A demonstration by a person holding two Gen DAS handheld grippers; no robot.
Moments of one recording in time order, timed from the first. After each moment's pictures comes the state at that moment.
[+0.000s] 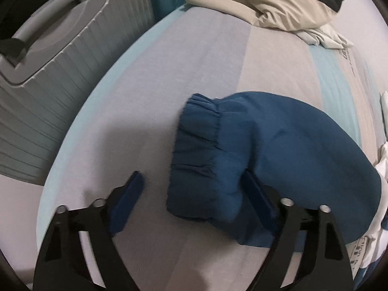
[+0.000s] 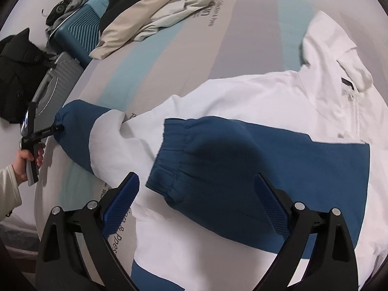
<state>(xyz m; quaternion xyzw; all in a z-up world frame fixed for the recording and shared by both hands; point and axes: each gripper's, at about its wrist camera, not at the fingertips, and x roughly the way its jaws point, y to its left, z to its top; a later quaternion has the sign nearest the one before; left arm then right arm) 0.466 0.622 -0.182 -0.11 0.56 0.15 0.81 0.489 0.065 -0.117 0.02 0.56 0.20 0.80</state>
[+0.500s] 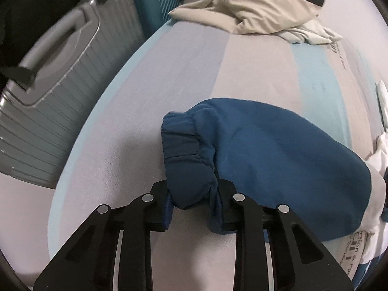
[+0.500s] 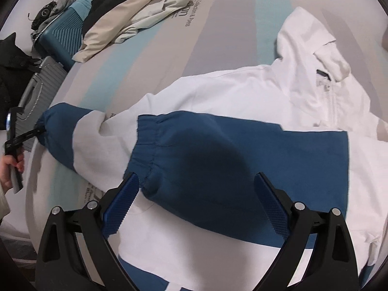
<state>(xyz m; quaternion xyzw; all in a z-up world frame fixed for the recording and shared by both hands) 0.463 0.584 -0.149 -0.07 0.55 0.16 0.82 0.487 0.045 -0.114 0.00 0.56 0.14 0.81</state>
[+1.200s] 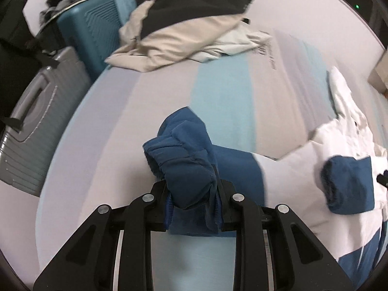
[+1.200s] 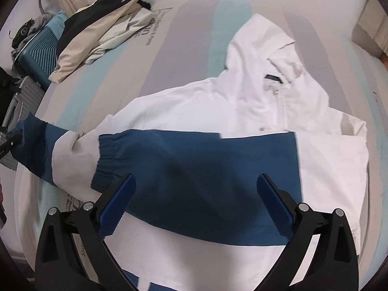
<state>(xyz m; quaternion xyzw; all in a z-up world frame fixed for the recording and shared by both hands) 0.464 0.412 -0.080 -0.04 0.50 0.08 0.86 0.487 -0.016 -0.088 0.00 0.54 0.07 0.84</state>
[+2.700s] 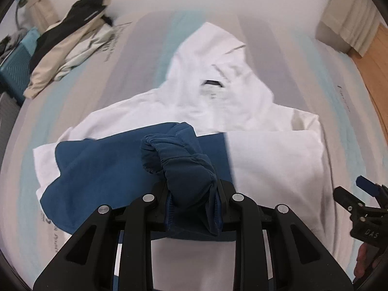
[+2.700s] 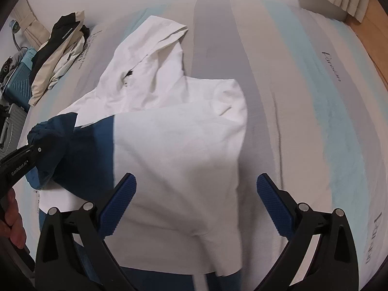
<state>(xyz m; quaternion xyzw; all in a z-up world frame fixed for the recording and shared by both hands) 0.495 -0.083 -0.087 -0.01 0.52 0.00 0.85 0.452 -0.324 -0.083 0.05 0.55 0.03 0.84</state>
